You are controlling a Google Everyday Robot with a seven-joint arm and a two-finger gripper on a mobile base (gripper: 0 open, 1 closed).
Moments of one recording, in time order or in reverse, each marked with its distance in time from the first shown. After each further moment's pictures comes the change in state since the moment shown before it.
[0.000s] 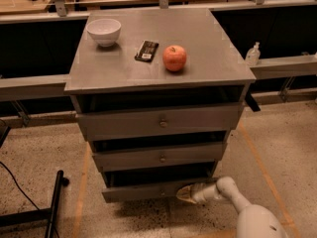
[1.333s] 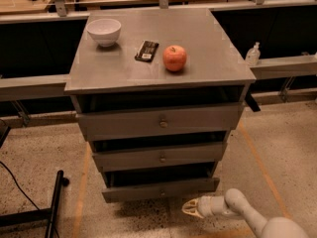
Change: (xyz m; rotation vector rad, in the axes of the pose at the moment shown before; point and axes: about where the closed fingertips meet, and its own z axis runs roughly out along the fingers) arm 0.006 0.065 -0.032 -0.017 0.005 0.031
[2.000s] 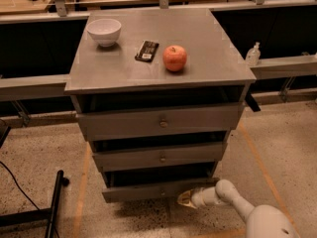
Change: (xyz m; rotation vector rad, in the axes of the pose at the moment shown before) arm 0.001 -0.040 0.025 0.013 0.075 -0.024
